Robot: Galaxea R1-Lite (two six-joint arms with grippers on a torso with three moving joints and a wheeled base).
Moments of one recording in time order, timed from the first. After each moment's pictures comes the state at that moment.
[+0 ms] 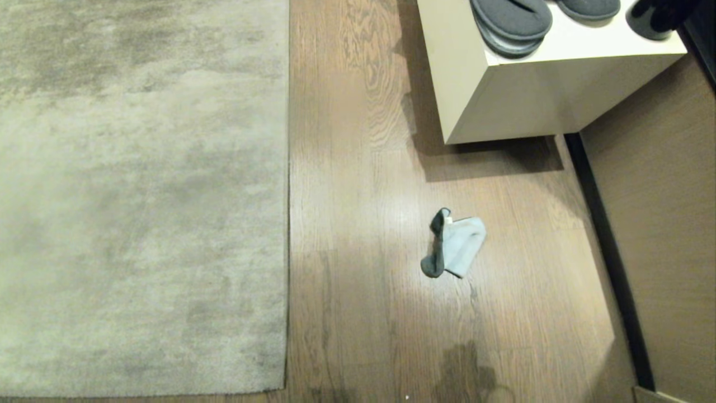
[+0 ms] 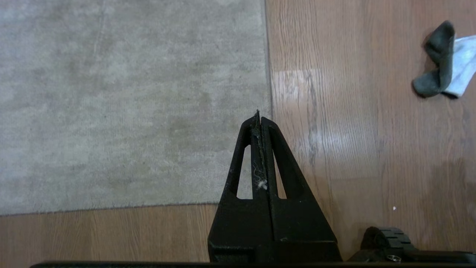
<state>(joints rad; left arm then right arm) 0.00 0.00 -0.01 0.02 0.00 -0.02 0.00 0.00 0.00 -0.02 -0.05 0.10</state>
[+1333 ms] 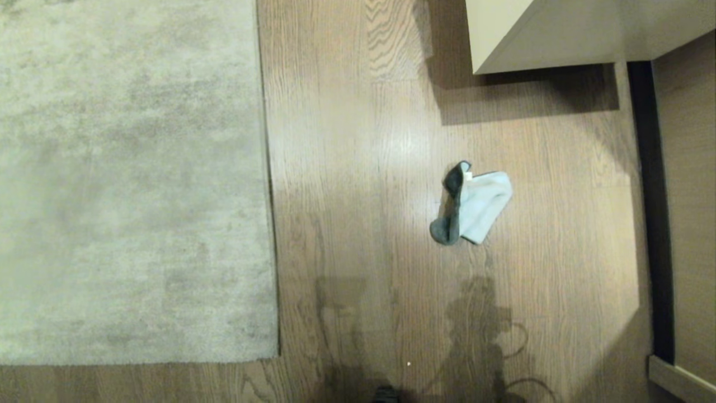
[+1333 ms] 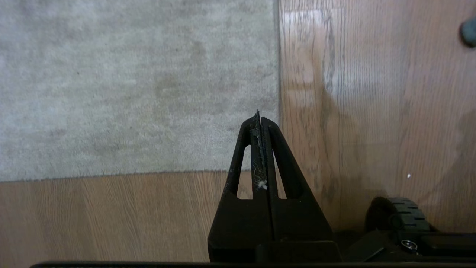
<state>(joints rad) 0.00 0.00 -0.01 0.03 0.00 -0.02 0.00 0.00 0.00 -0.02 -0.05 0.10</state>
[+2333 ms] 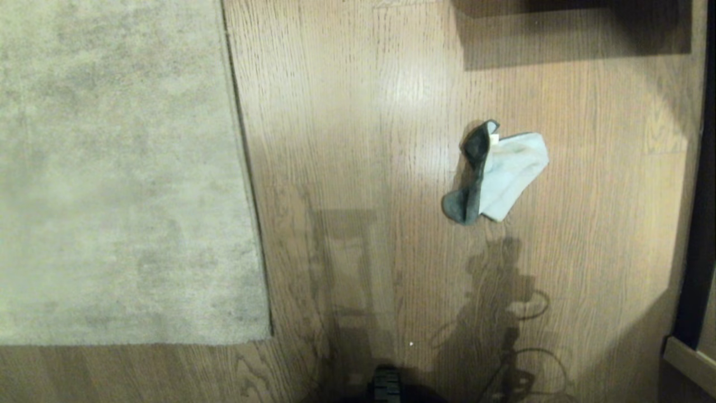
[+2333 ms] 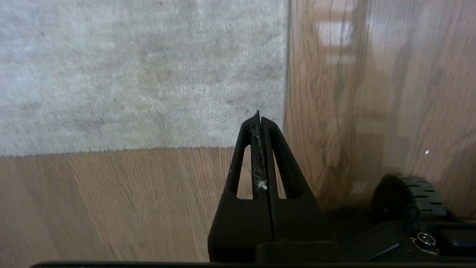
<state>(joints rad) 0.00 0.00 -0.01 0.03 0.00 -0.02 0.00 0.00 0.00 -0.02 -0.05 0.10</state>
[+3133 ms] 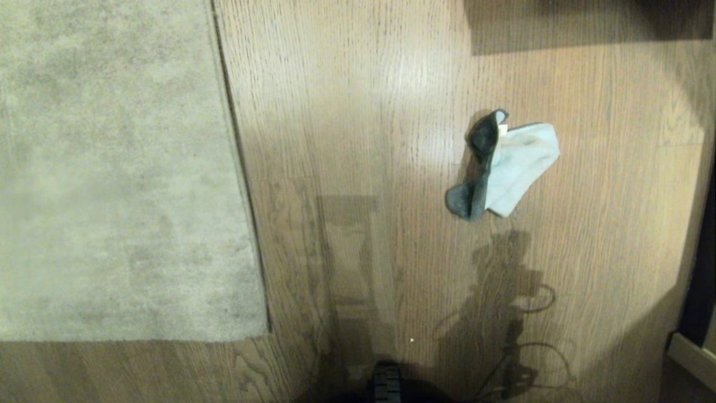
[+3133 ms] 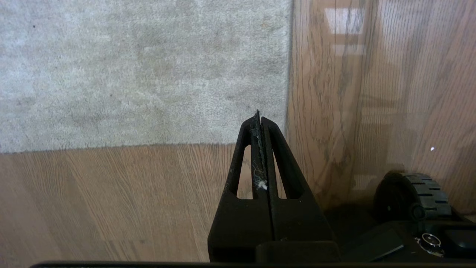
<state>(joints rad) 0.00 0.00 -0.01 0.02 0.00 -0.02 0.00 0.00 0.00 -0.02 -0.05 0.10</state>
